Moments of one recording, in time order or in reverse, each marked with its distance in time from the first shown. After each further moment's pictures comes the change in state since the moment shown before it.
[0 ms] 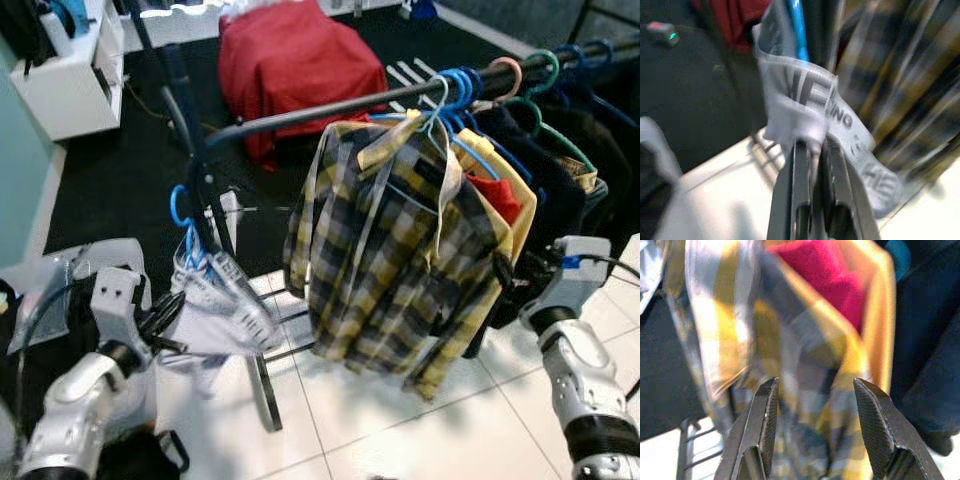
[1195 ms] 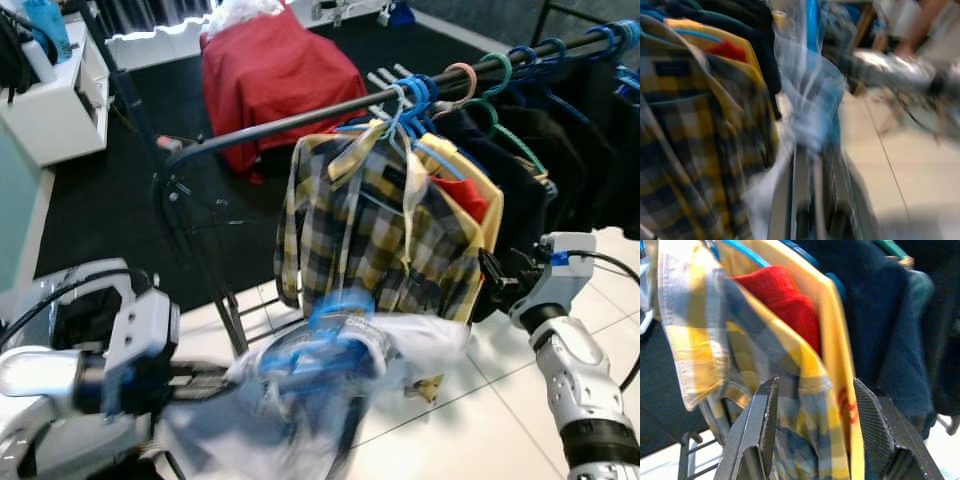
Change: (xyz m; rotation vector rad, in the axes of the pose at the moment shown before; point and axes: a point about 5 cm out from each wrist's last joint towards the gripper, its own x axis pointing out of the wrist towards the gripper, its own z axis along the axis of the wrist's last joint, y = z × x) left arm -0.012 -0.113 0.099 -0.109 -0.297 -0.701; right arm 0.003 0.015 0.015 0.002 -0.010 0.060
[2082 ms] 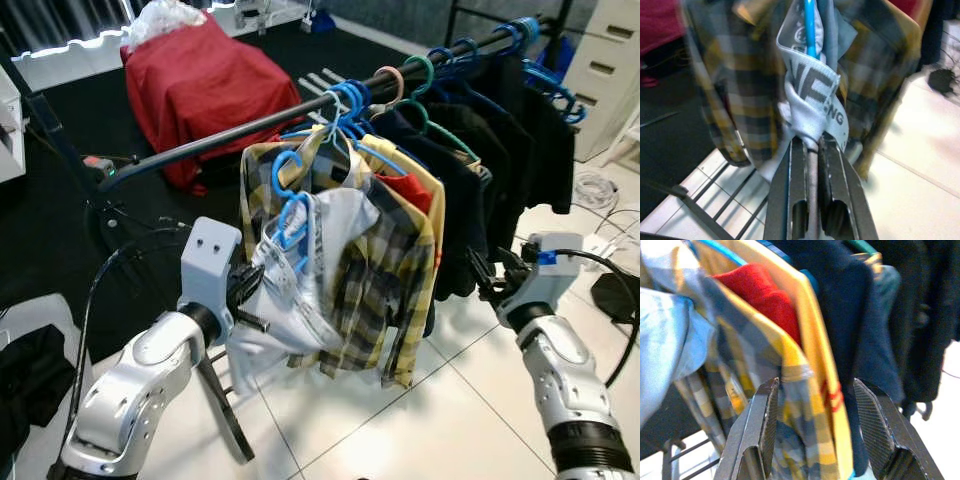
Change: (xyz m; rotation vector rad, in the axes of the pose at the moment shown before) left arm 0.024 0.028 -0.030 0.004 0.255 0.737; right arm -0.002 0.018 -0.003 0.017 -0.009 0.040
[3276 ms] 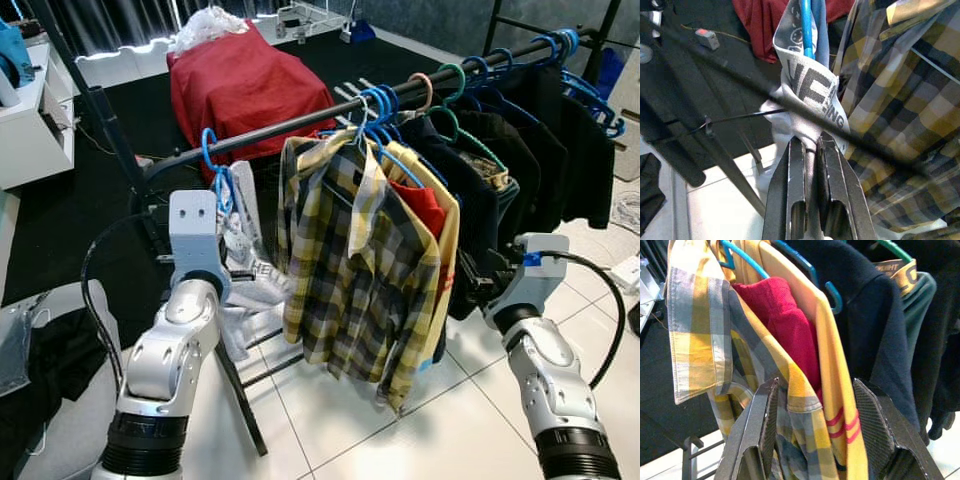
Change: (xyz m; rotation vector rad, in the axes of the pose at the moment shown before) left arm 0.034 0.019 0.008 -0.086 0.005 0.461; right arm 0.000 0.011 -0.002 0.010 0.007 -0.036
